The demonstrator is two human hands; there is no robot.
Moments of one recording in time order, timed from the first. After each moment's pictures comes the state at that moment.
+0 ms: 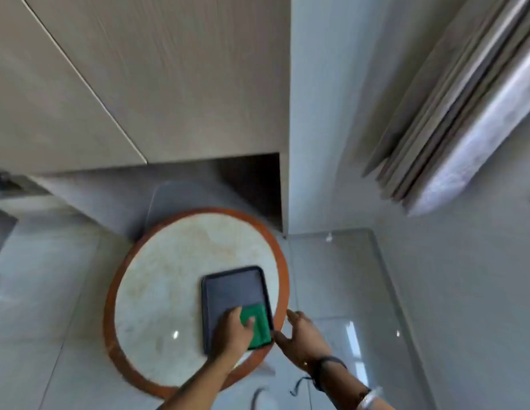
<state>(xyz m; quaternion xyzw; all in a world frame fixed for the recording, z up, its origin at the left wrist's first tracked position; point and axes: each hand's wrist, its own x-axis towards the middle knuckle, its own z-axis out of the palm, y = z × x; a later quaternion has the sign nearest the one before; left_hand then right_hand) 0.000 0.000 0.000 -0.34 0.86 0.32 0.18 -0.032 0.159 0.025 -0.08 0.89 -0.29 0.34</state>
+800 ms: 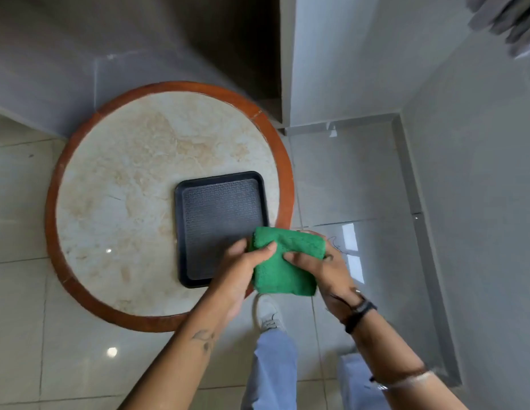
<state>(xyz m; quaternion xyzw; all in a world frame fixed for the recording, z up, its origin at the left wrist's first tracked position) 0.001 0.015 -0.092 -0.40 0.52 0.72 0.20 -0.028 0.177 -0.123 0.23 0.54 -0.74 0.33</state>
